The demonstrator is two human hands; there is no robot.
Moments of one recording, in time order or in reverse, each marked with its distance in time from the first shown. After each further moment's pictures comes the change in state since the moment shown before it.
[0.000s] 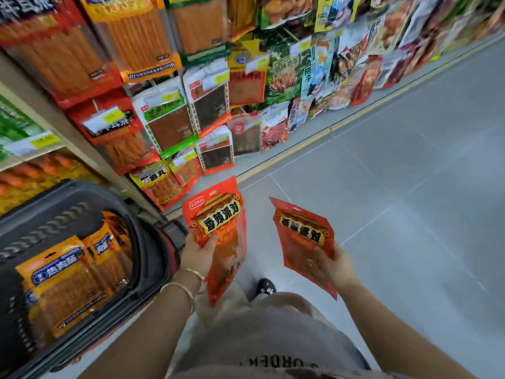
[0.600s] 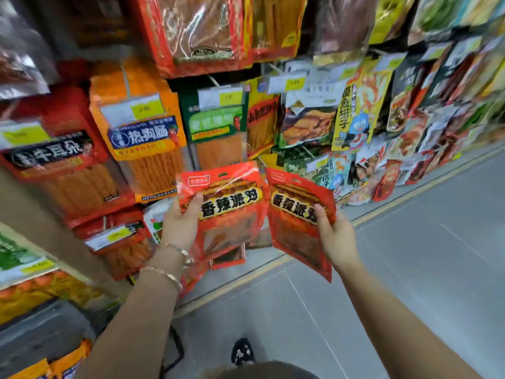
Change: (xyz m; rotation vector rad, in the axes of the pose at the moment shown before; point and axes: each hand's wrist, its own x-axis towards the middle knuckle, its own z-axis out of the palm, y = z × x) left_hand 0.163 0.293 -0.032 -0.259 0.283 0.350; right_hand 0.226 -0.288 0.037 -0.140 0.171 -0.645
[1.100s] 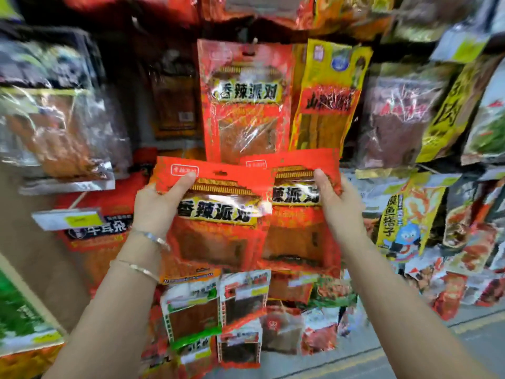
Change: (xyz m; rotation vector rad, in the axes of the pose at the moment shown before) left_hand 0.099 0.161 -0.059 -0.283 0.289 0.385; right_hand 0.179 -0.189 0.038 0.352 -0.090 -0.383
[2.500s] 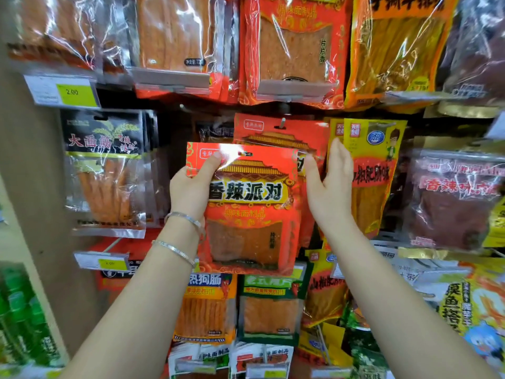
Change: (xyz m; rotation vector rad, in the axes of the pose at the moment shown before) left_hand 0.054 0.091 0.052 -0.260 0.140 0.029; right_hand 0.105 -0.075 0.065 -0.143 -0.019 -0.430
